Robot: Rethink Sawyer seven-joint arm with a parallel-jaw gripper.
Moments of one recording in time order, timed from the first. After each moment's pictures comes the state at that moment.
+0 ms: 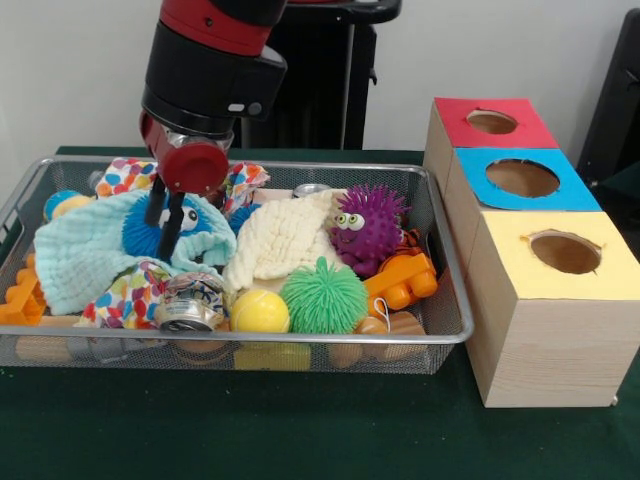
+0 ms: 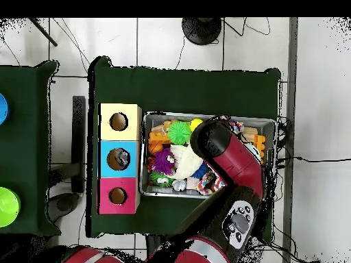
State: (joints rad) arm 0.00 -0.34 -0.58 1.52 0.72 0.34 2.10
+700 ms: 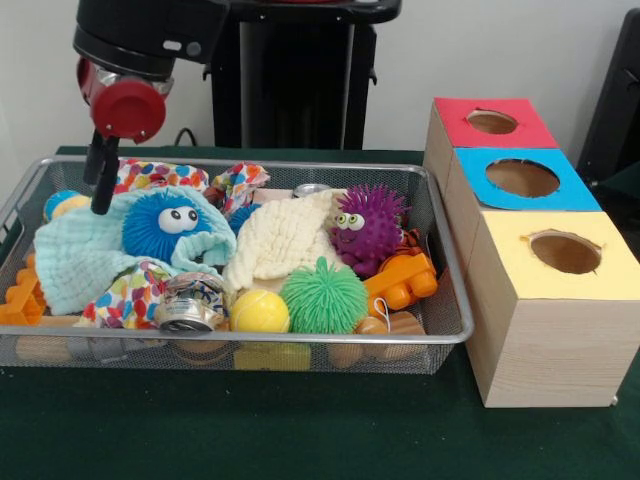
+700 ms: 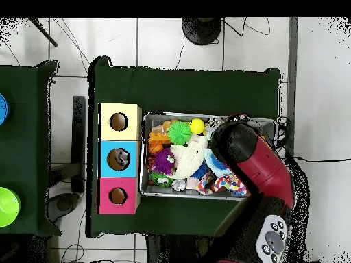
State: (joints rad) arm -0.10 -0.46 -0.54 1.52 0.58 0.36 2.10
